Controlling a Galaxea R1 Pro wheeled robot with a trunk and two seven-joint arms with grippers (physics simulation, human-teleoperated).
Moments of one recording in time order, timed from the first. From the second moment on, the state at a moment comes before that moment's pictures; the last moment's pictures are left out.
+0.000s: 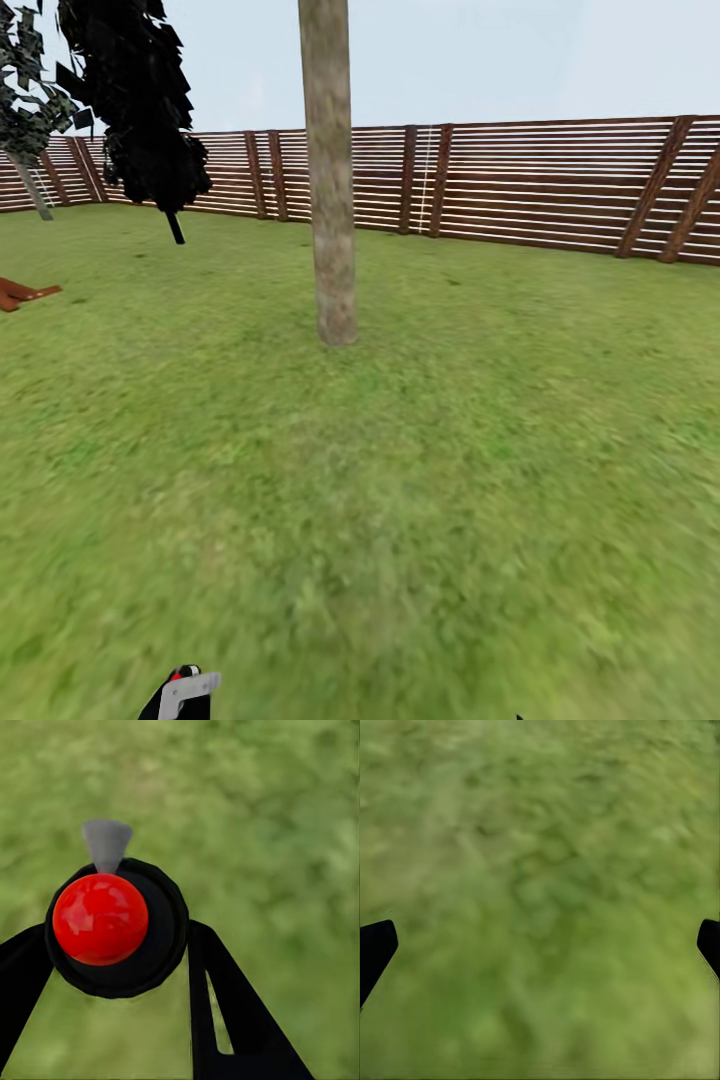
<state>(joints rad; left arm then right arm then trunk) -0.29 0.08 -0.16 -0.26 0.23 -0.54 0.15 -0.19 0.07 -0.25 -0.18 0.52 -0.82 -0.25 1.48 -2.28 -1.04</state>
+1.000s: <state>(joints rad) -0.29 0.08 -0.16 -0.26 0.23 -0.54 0.15 -0.19 0.07 -0.25 -0.18 0.52 -0.82 -0.25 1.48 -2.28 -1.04</state>
